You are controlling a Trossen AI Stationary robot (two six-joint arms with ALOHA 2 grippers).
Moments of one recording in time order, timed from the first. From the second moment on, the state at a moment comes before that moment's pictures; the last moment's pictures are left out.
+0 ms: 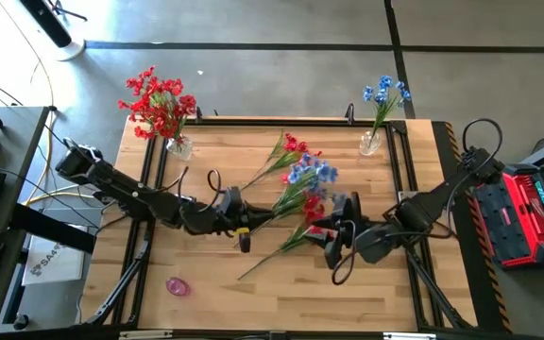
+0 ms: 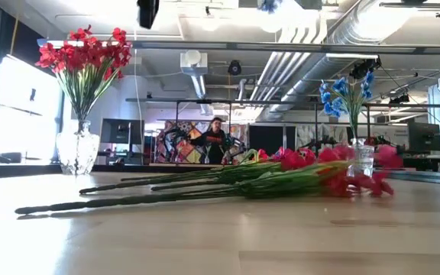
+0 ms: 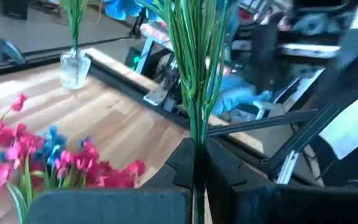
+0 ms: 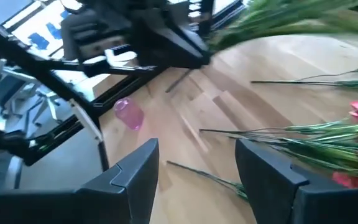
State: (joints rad) left arm -0.39 1.41 0.90 0.32 -0.60 -0.54; right arm 0.59 1.40 1.36 -0.62 0.65 0.95
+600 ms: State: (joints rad) left arm -0.39 1.41 0.90 0.53 -0.50 -0.40; right arm 0.49 1.40 1.36 -0.38 0.67 0.80
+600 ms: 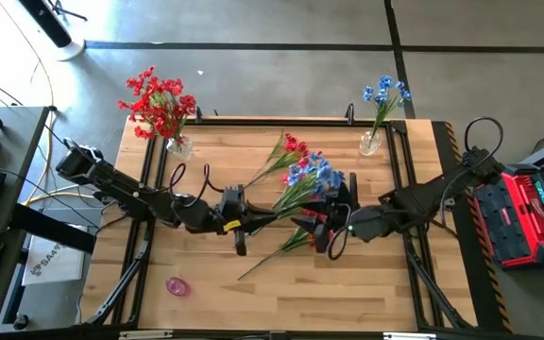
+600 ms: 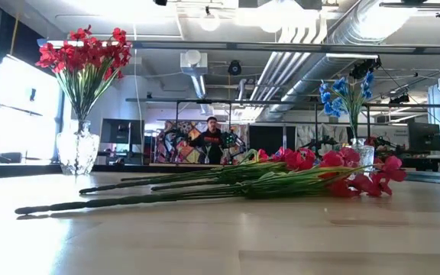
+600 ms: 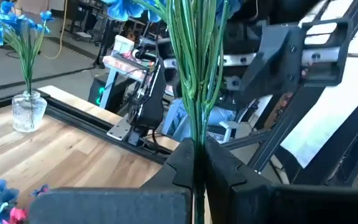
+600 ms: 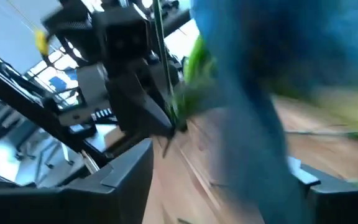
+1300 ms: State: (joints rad) left arm -0.38 1.41 0.90 0.52 -0.44 -0.30; right arm 0.37 1.40 1.36 -0.27 0.51 0.61
